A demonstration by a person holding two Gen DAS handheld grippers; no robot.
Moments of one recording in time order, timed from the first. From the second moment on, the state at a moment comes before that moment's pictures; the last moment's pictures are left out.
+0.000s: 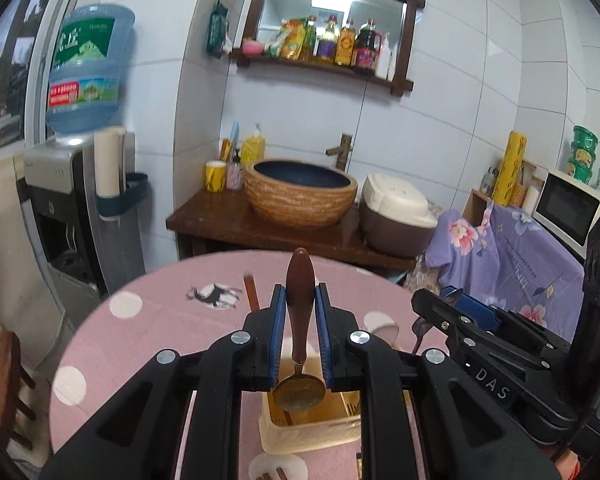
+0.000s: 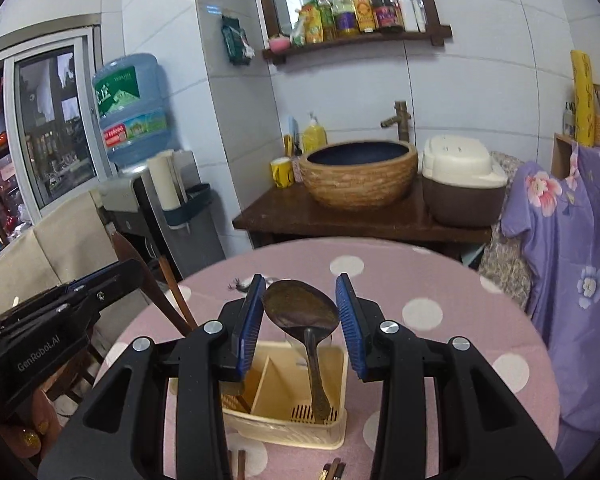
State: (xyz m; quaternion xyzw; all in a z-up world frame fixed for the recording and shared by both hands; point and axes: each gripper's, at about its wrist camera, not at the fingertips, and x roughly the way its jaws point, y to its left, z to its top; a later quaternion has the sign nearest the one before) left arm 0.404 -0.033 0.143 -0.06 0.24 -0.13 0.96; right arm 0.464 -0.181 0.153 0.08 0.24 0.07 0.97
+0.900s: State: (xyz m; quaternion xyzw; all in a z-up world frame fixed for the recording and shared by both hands) left arm 0.378 -0.019 0.093 -0.06 0.26 -0.12 0.96; right arm 0.437 -0.186 0.105 0.08 0.24 0.06 0.97
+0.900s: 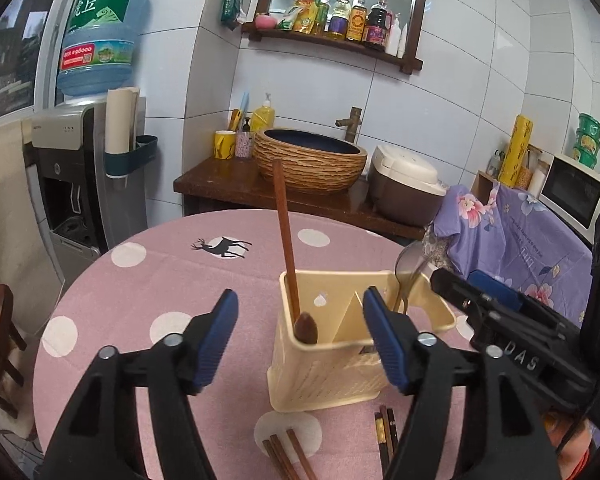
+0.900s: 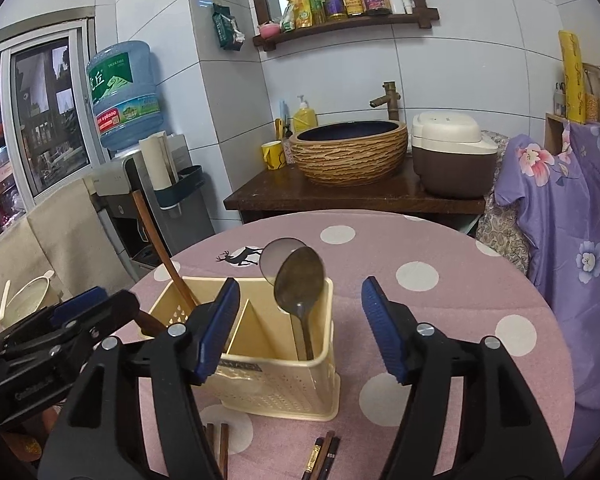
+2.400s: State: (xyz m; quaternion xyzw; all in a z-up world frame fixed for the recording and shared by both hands) left arm 0.302 -0.028 -0.053 0.01 0.43 -0.08 0.90; right arm 0.342 -0.169 -0.049 0.02 0.44 0.02 0.90
